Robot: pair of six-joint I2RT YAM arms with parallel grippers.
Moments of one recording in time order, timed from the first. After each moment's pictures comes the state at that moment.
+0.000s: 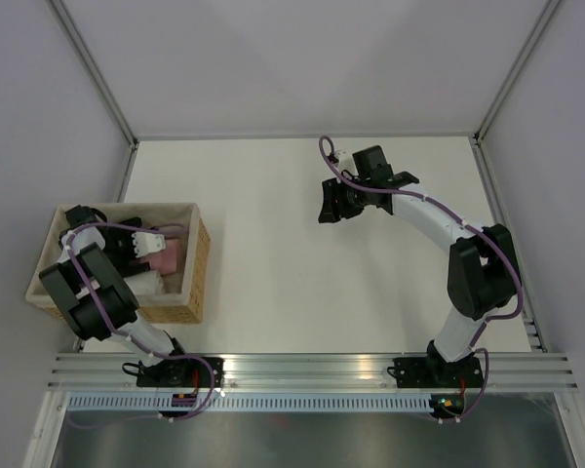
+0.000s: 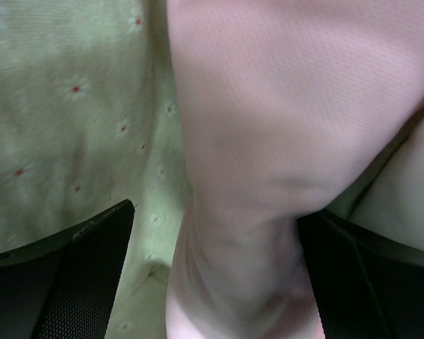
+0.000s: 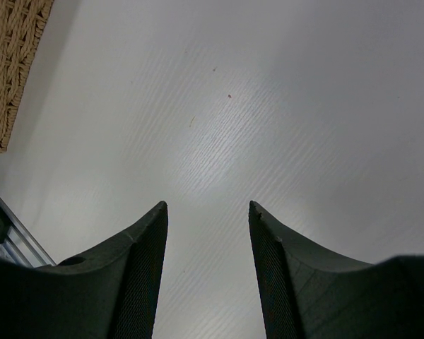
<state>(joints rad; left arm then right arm) 0.62 1.64 1.01 -0.68 0.41 1.96 0.42 1.75 1.36 -0.48 -0.45 0.10</state>
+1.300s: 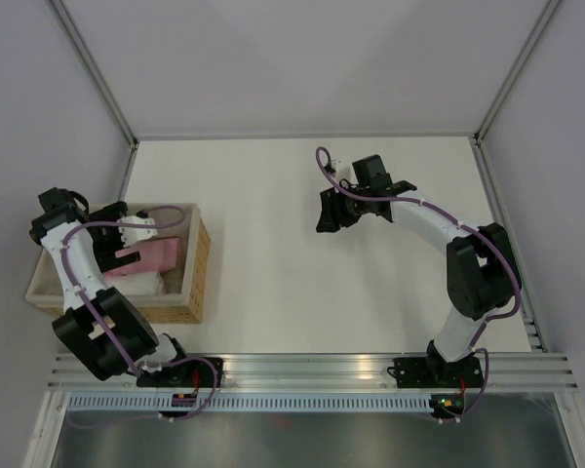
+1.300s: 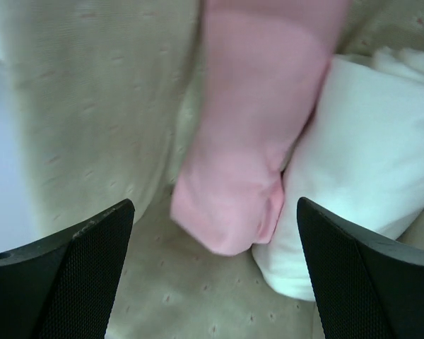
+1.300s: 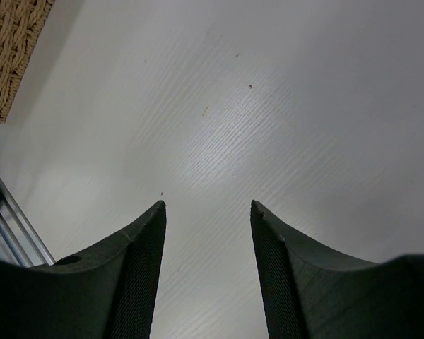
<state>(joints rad) 0.63 1.38 1.19 -1.10 0.39 1.93 0.42 1.75 1.27 -0.39 -0.54 0.03</state>
